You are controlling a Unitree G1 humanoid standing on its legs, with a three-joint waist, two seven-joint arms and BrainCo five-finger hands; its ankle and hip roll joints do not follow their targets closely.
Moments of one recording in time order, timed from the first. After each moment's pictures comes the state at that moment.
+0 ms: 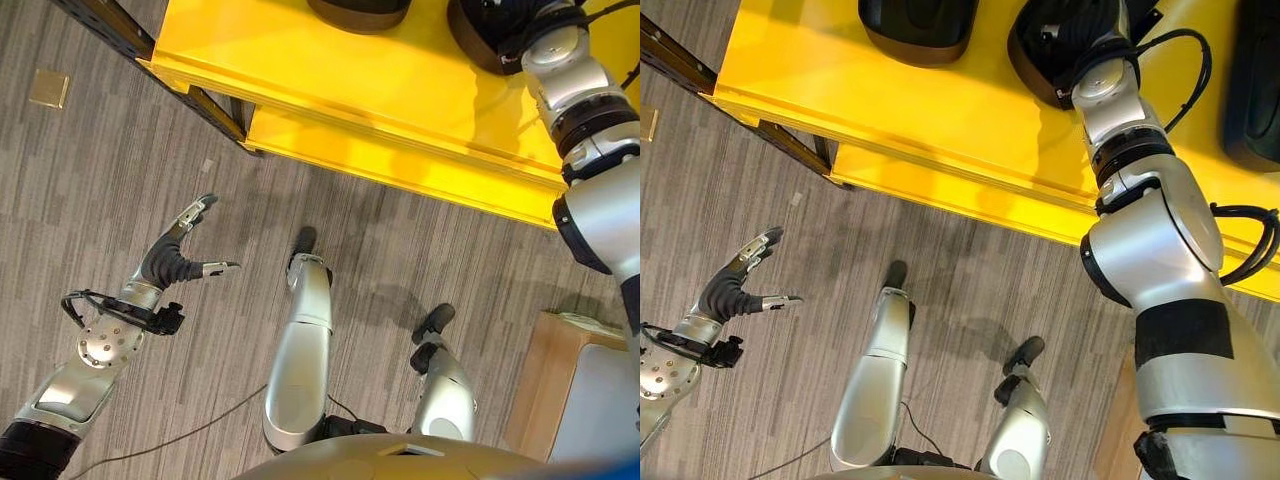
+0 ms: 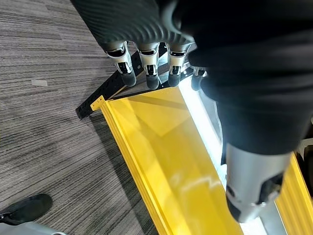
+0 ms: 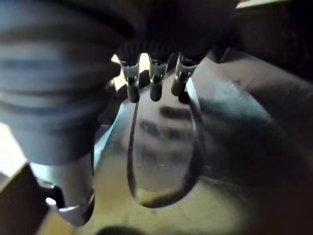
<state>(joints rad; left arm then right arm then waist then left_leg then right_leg) 0.25 0.96 -0.05 -0.09 -0.28 -0.30 0.11 -1.60 -0.49 0.72 1.41 0.33 -0.08 -0.27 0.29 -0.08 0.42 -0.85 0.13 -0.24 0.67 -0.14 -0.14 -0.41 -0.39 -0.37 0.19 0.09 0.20</state>
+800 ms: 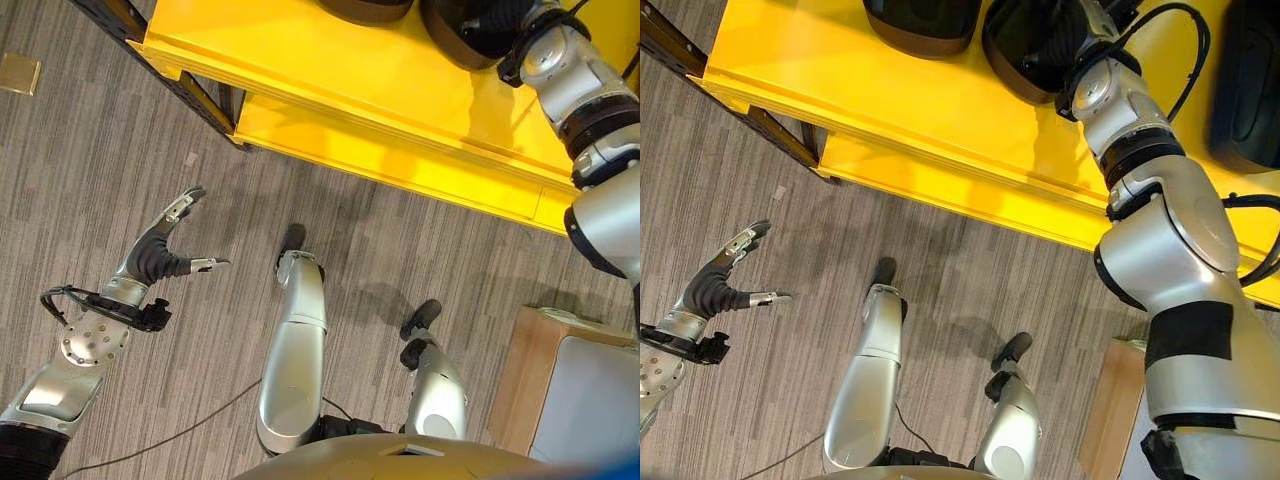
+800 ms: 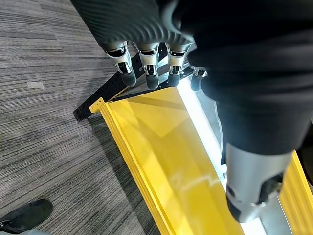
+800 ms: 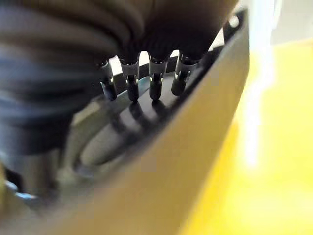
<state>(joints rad) 0.28 0.96 0.05 -0.09 -0.21 -0.29 0.07 -1.58 -0.57 0.96 1.30 -0.07 -0.08 -0.14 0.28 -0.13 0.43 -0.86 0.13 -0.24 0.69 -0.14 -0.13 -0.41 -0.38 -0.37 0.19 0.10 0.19</state>
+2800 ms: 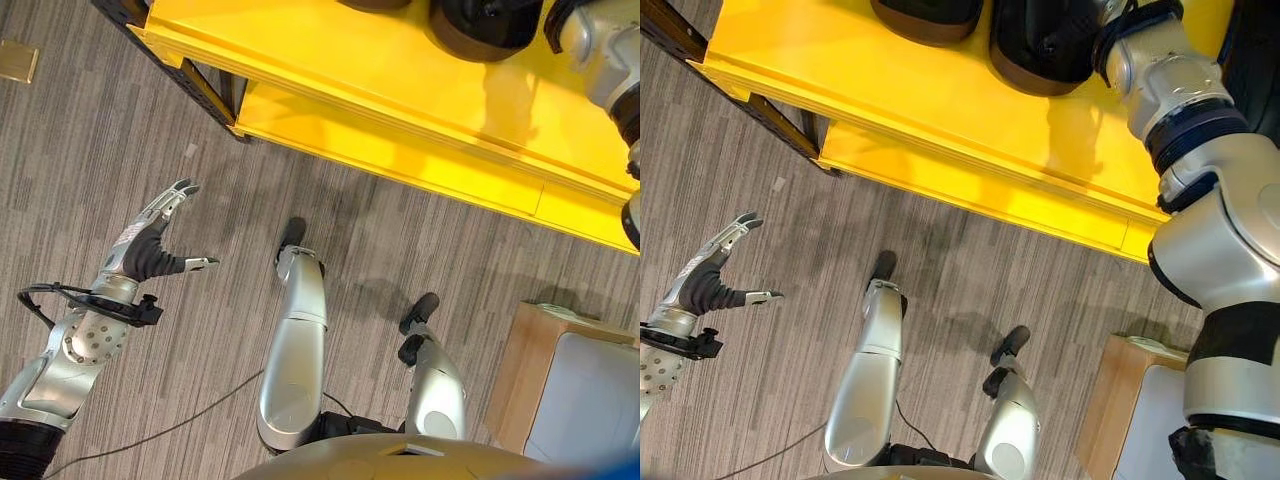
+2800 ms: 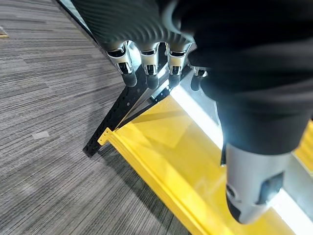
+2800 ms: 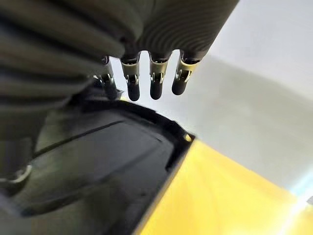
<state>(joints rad) 0.25 0.96 0.08 -0.04 0.06 -0.32 0.18 -1.65 -0.73 1.10 1.10 -0.43 -0.07 -0.29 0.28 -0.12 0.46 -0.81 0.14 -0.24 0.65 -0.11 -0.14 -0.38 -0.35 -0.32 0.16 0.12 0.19</state>
